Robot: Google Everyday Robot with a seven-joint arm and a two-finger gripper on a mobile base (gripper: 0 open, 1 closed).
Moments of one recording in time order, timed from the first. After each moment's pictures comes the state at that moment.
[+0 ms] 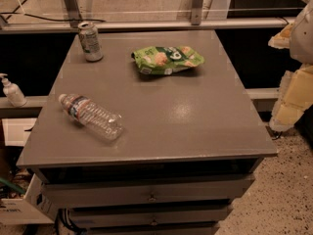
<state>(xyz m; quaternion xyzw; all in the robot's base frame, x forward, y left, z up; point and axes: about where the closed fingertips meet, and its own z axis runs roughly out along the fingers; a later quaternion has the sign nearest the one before) 0.438 -0.217 0.976 -0.60 0.78 -0.03 0.16</state>
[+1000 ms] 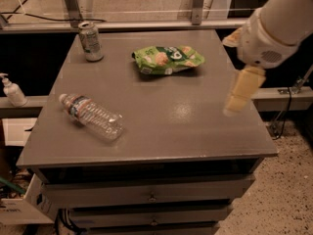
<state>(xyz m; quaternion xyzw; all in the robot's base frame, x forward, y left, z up) 0.511 -0.162 0.936 -0.65 0.72 -0.01 0.22</state>
